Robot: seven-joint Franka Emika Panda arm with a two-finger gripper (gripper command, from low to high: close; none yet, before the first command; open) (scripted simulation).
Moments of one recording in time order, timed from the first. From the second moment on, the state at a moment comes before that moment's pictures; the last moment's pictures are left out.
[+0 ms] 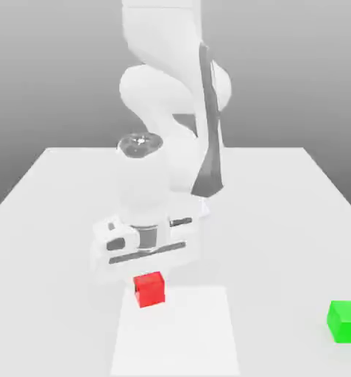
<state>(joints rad) -0.07 0.12 -0.07 -2.90 0.07 3.02 0.21</state>
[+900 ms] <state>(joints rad) 0.45 0.32 0.18 -2.38 -0.13 2.69 0.77</state>
